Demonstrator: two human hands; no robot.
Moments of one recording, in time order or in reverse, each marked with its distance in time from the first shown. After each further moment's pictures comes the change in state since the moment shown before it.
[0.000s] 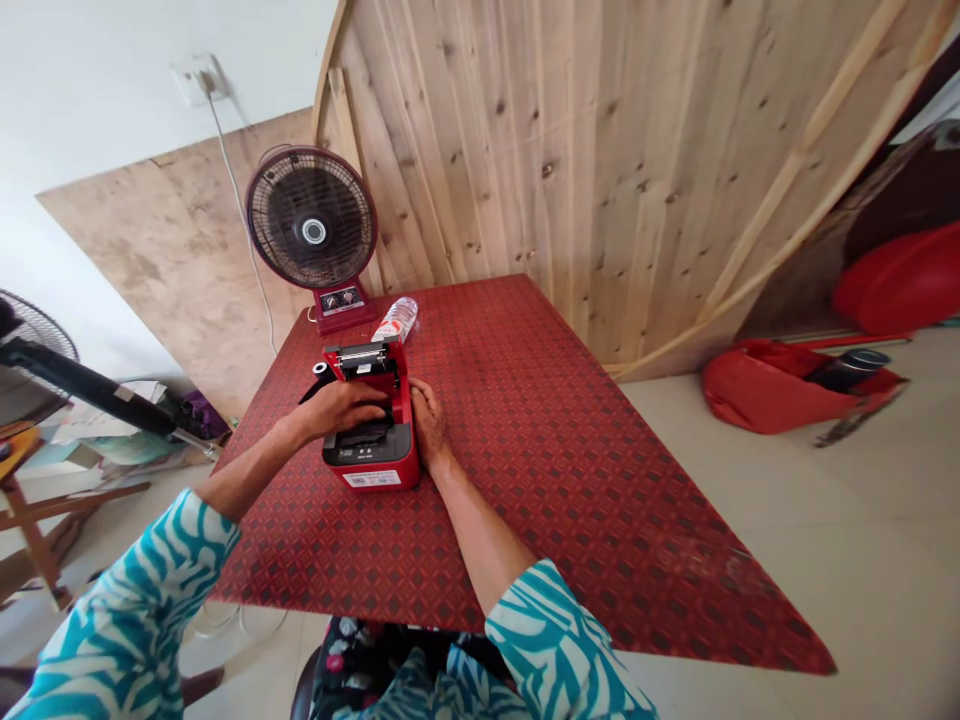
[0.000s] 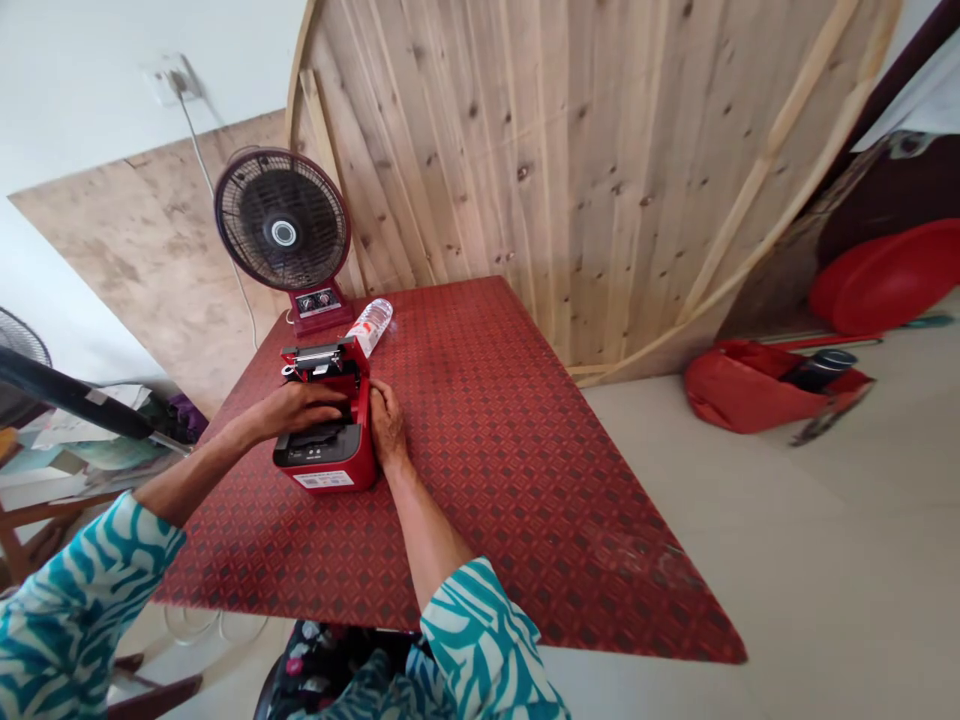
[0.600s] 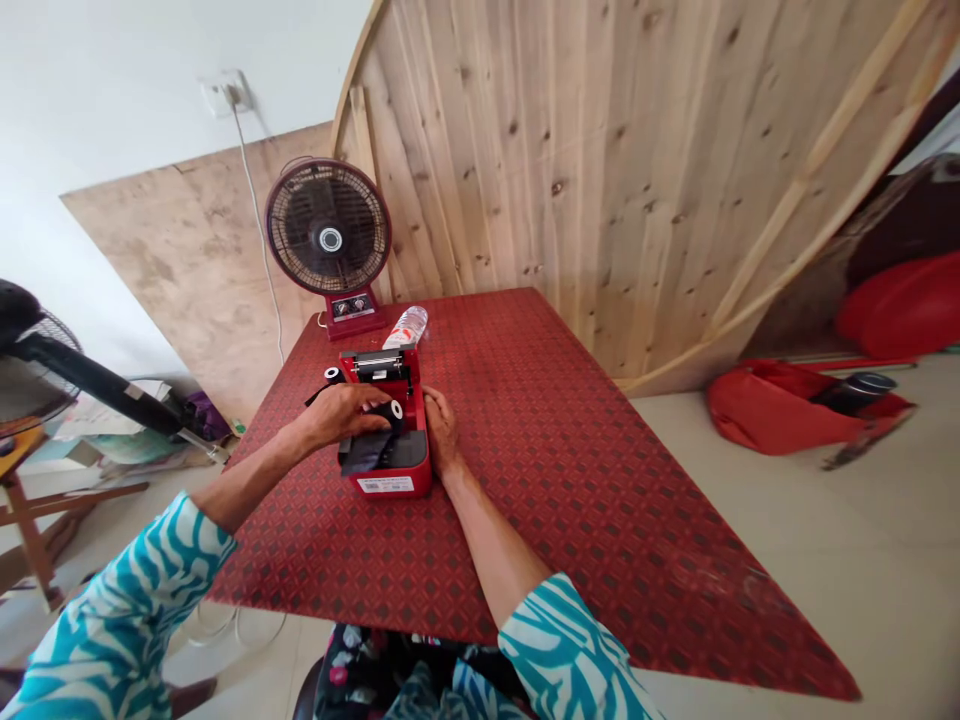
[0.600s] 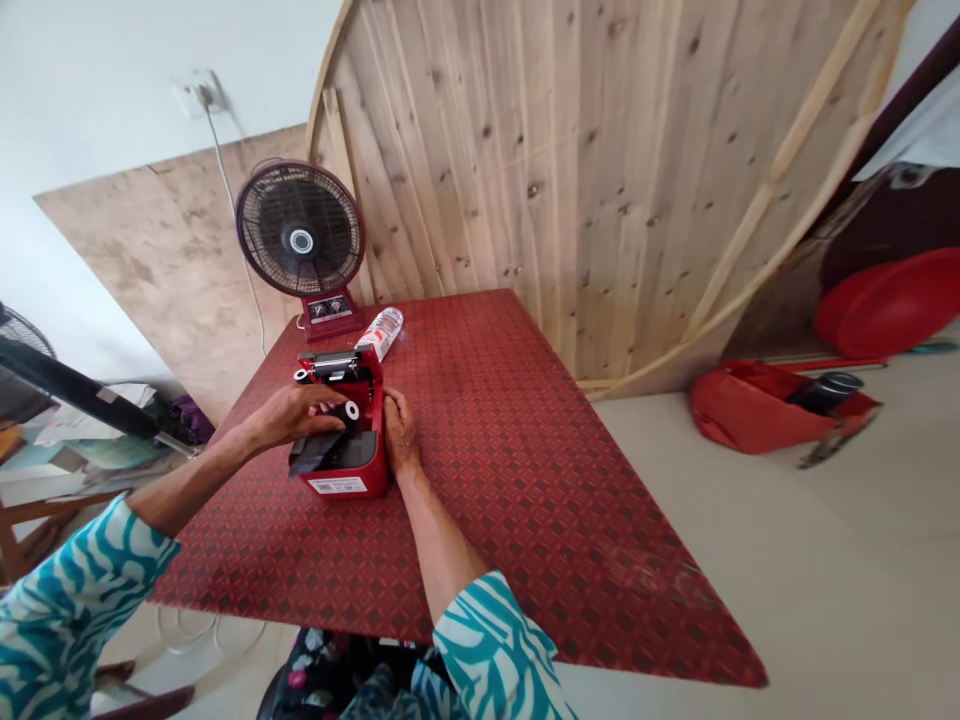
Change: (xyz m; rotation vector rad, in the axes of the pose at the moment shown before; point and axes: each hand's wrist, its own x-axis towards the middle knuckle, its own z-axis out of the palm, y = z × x) left_hand -0.014 0.006 -0.007 -0.044 0.135 -0.057; right_hand 0.005 0.009 -0.003 0.011 0.009 0.015
